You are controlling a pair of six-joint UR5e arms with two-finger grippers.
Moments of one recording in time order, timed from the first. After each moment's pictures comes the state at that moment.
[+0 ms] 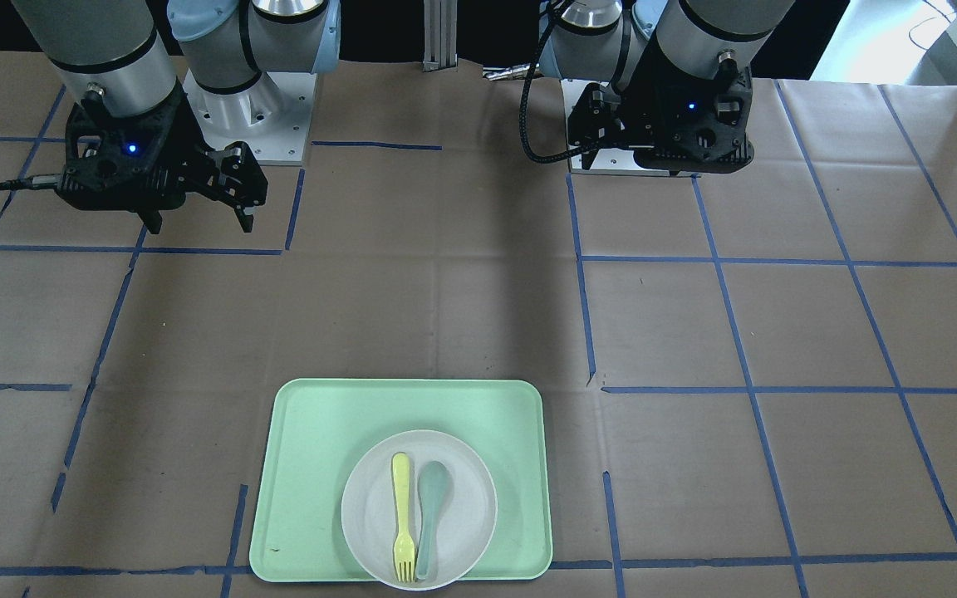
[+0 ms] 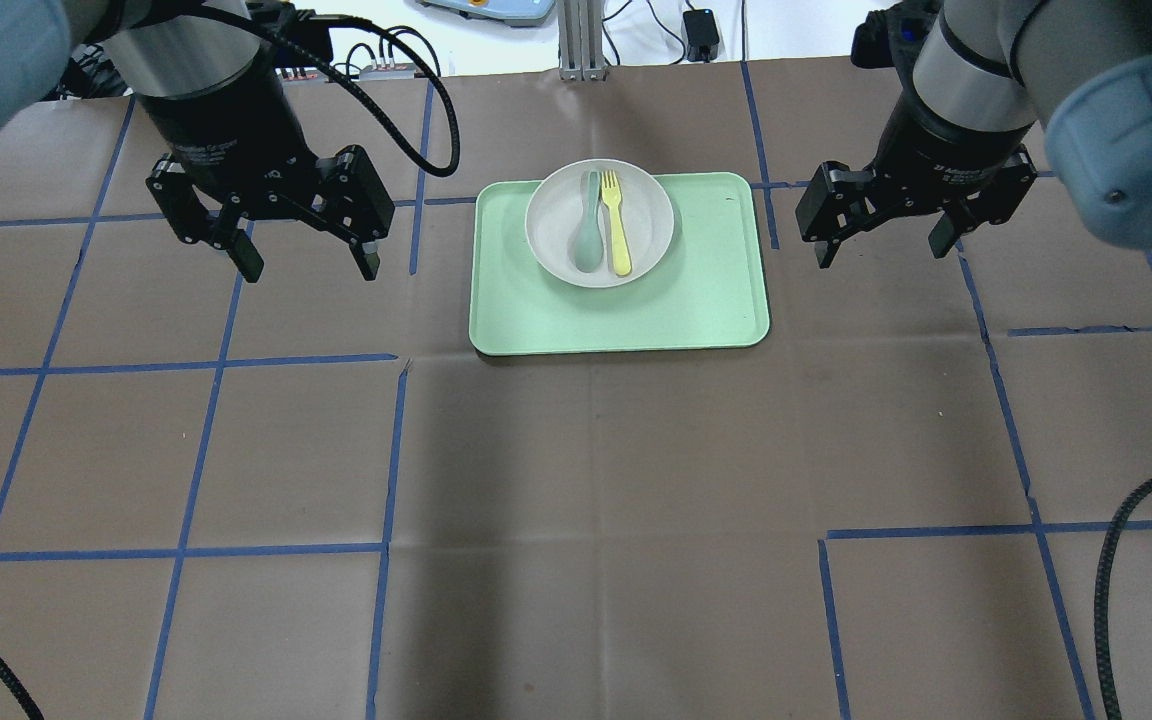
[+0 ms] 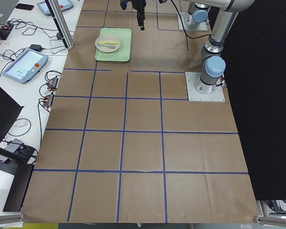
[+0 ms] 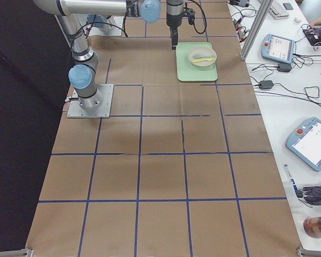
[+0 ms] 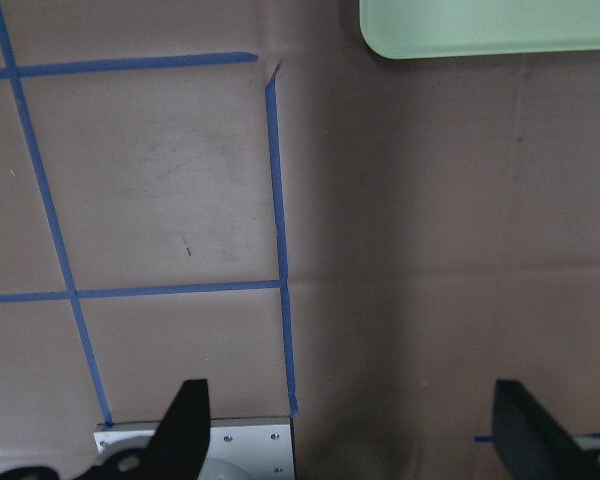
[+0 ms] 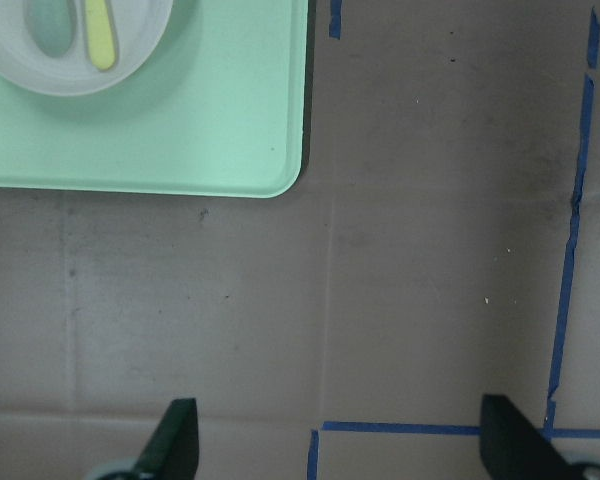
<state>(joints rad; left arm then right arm) -1.64 -1.61 -1.41 -1.88 1.54 -0.03 1.58 -1.56 1.62 -1.67 -1.57 -0.02</state>
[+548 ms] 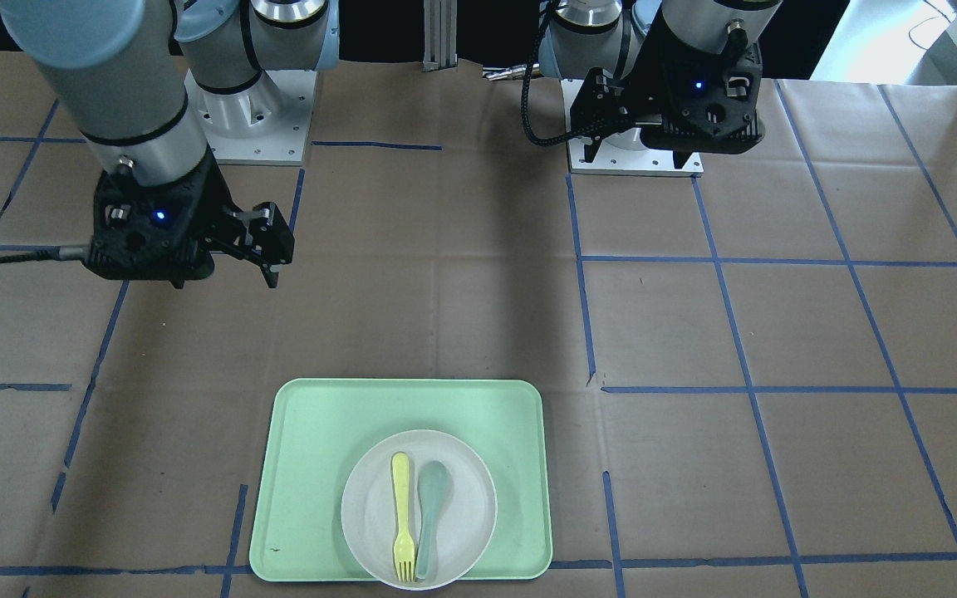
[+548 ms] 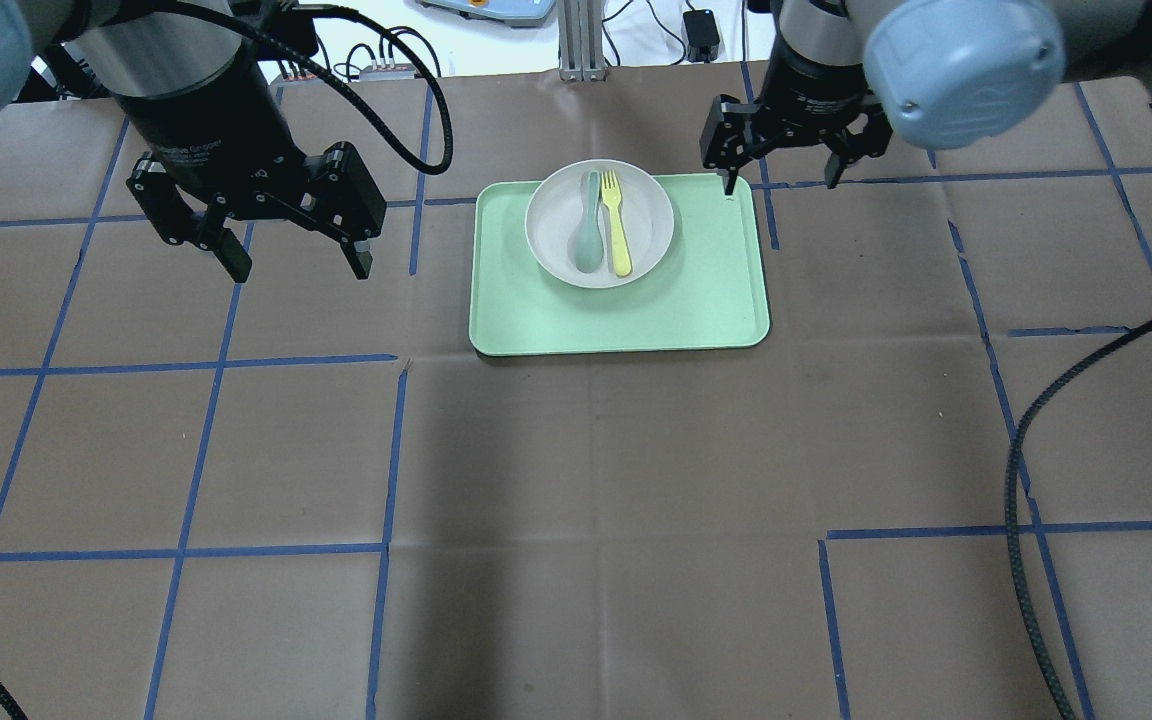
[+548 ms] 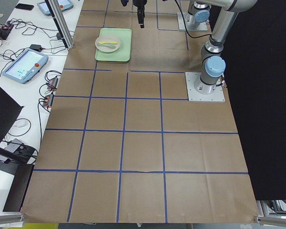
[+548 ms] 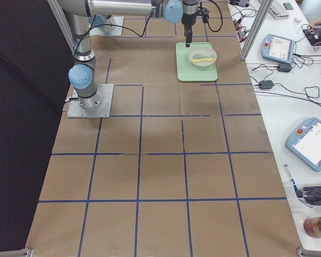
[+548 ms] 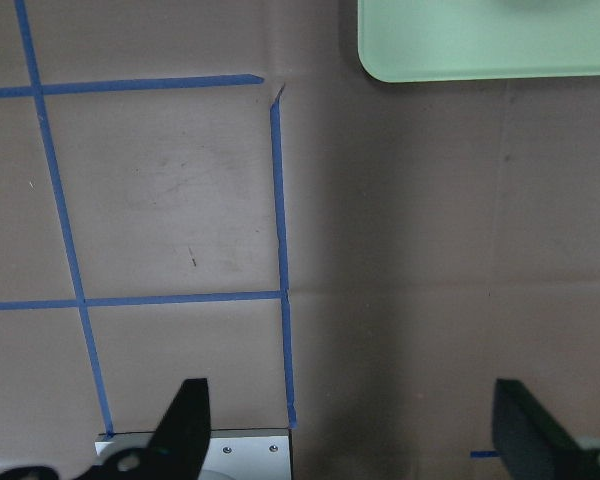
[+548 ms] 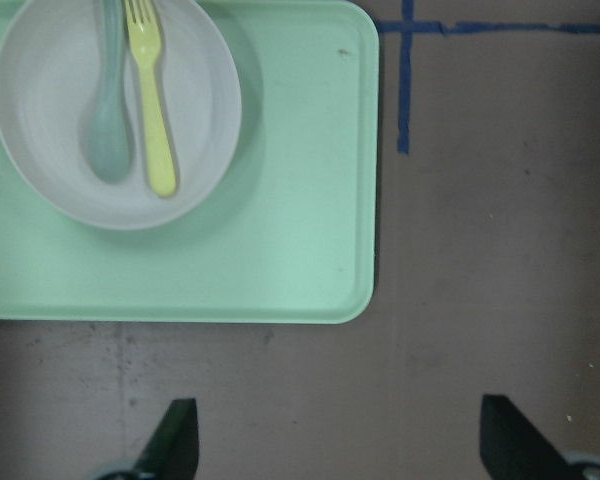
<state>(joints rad) -1.64 -1.61 -1.43 -1.84 1.54 -0.03 1.71 -1.30 1.41 -1.74 -1.58 0.12</state>
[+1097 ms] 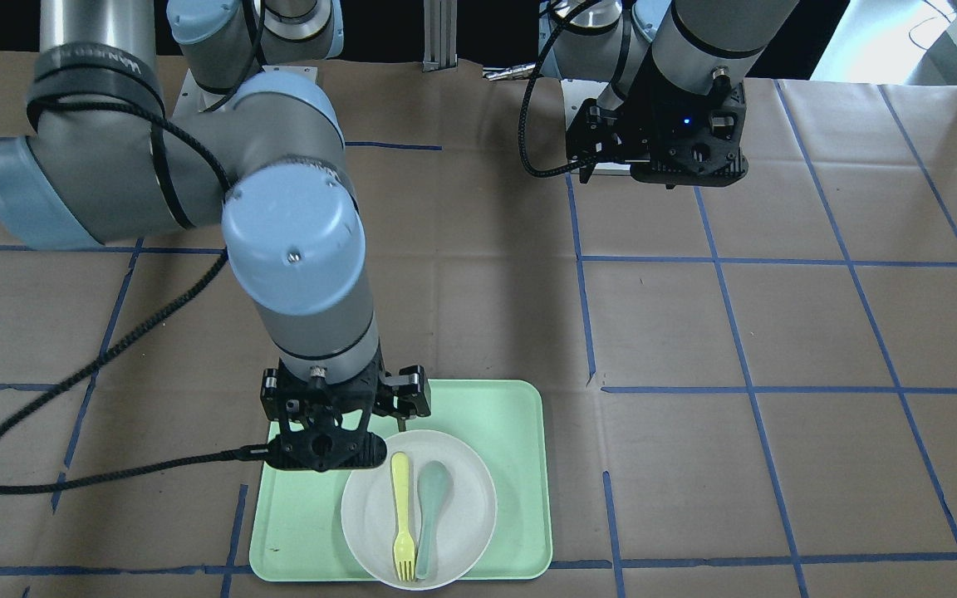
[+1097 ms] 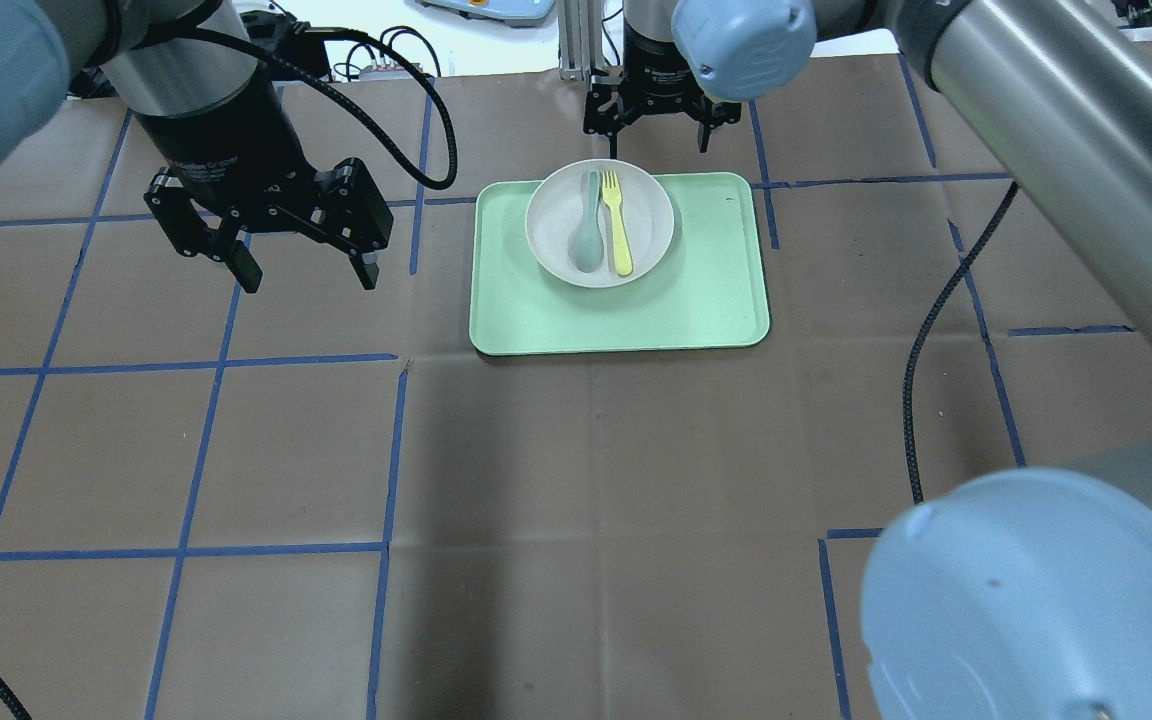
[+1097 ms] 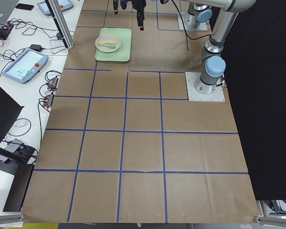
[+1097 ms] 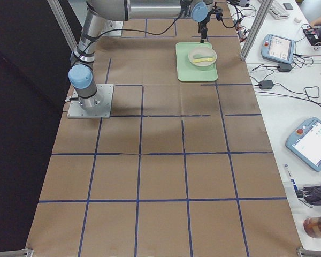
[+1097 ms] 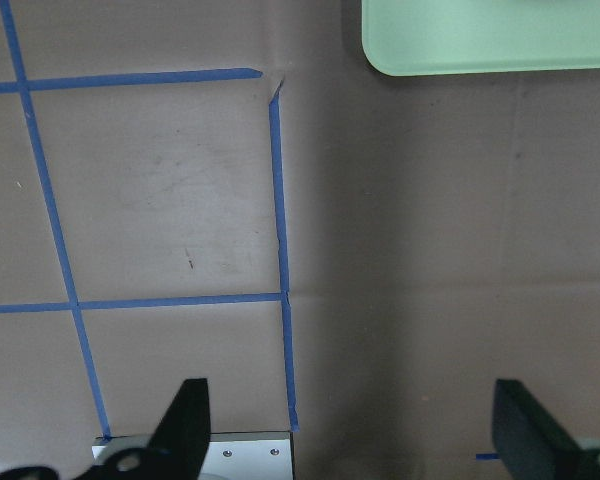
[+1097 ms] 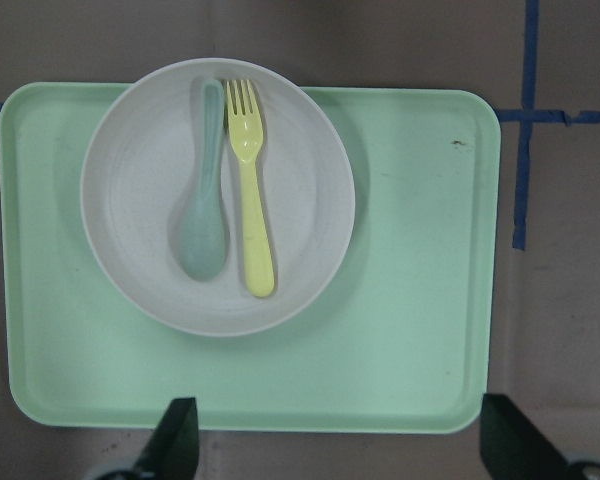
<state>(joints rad) -1.64 -1.61 -1.47 -1.80 1.54 -0.03 1.82 -0.98 1.11 -1.76 -1.58 0.23</state>
